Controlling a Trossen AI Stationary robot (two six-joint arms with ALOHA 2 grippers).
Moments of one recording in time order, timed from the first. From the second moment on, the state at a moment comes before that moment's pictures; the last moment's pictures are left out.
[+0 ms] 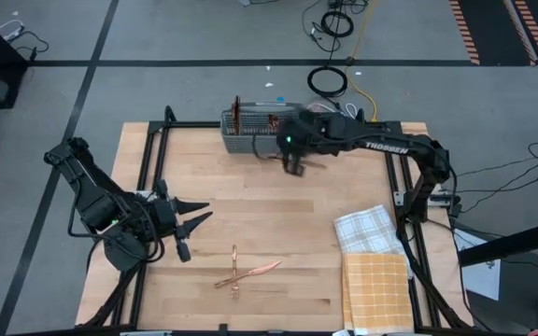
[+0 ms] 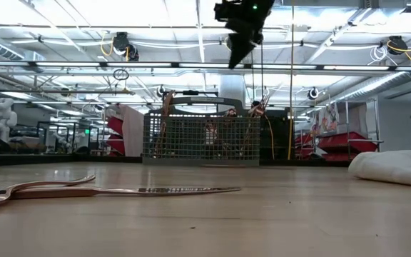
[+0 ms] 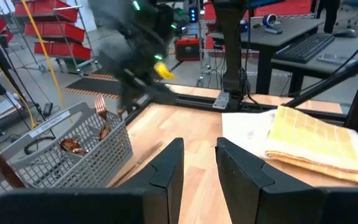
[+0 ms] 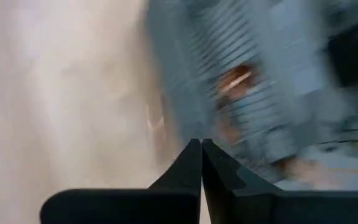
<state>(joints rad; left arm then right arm) -0.81 1.18 1.26 -0.64 -1.15 -0.47 -0.21 1.78 1.79 -1.04 0.37 -0.07</state>
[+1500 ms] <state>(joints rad) -0.80 1.18 1.26 -0.70 -1.16 -0.52 -0.57 1.98 1.31 -0.85 0.10 -0.34</state>
